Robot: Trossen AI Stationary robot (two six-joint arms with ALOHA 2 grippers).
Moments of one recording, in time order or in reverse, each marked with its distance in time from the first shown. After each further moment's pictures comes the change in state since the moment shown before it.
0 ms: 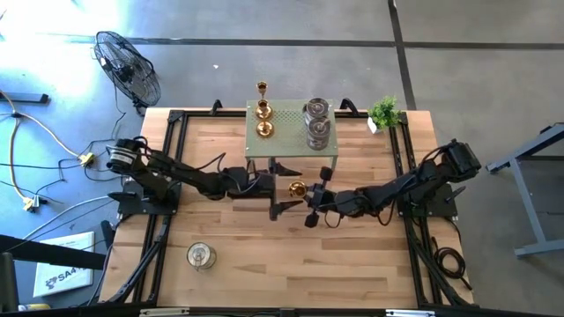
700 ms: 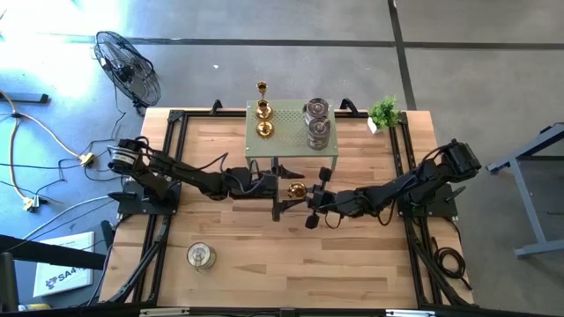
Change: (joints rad) left arm -0.002 0.013 0.040 -0.035 -0.007 -0.001; right arm 0.000 0.000 0.000 0.001 -0.031 -0.013
